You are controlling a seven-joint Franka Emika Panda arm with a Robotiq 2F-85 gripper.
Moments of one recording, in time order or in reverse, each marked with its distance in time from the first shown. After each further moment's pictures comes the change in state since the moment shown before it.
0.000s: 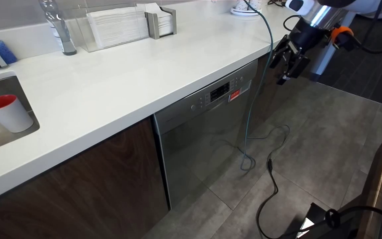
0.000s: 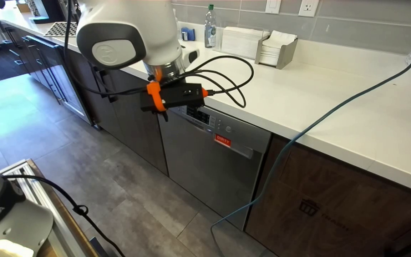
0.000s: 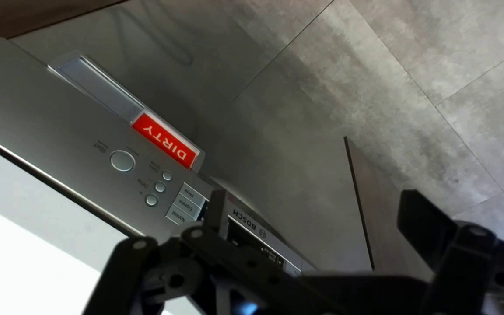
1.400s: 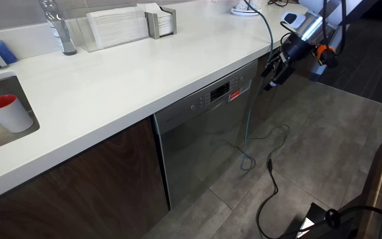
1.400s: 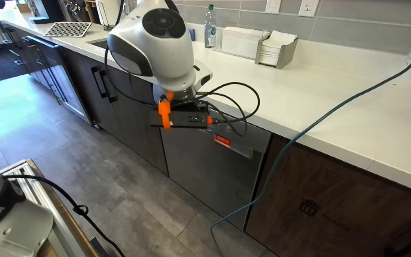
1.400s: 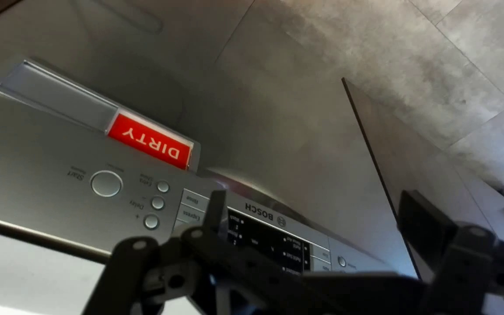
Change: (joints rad) arm 0.001 0.209 0.000 0.180 0.794 -0.158 -0.562
